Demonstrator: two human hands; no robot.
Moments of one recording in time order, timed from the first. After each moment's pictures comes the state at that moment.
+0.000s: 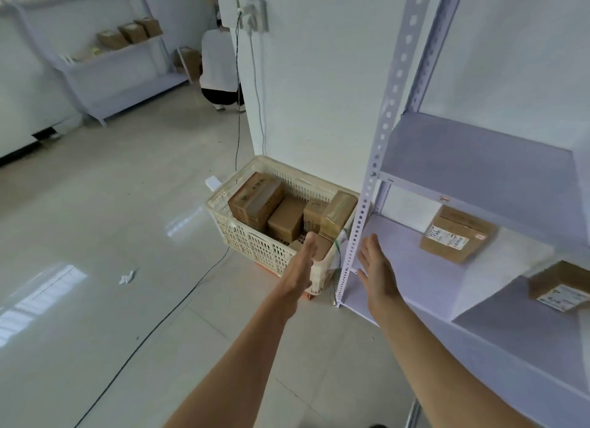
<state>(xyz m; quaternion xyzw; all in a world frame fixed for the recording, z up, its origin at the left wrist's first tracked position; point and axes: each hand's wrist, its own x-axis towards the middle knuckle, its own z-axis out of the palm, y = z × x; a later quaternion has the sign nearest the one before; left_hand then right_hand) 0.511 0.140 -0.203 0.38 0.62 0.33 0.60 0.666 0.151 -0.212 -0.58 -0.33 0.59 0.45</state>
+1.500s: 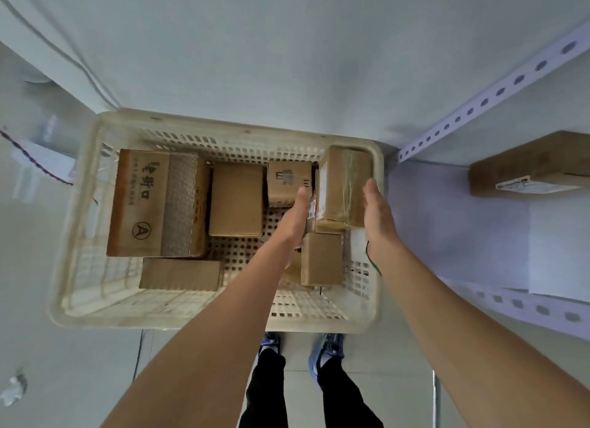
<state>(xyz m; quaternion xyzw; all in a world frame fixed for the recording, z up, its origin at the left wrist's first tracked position) 0.445 0.625 -0.516 0.35 0.56 0.02 0.75 0.594 0.572 -0.493 -0.81 -0.09 0.46 0.35</state>
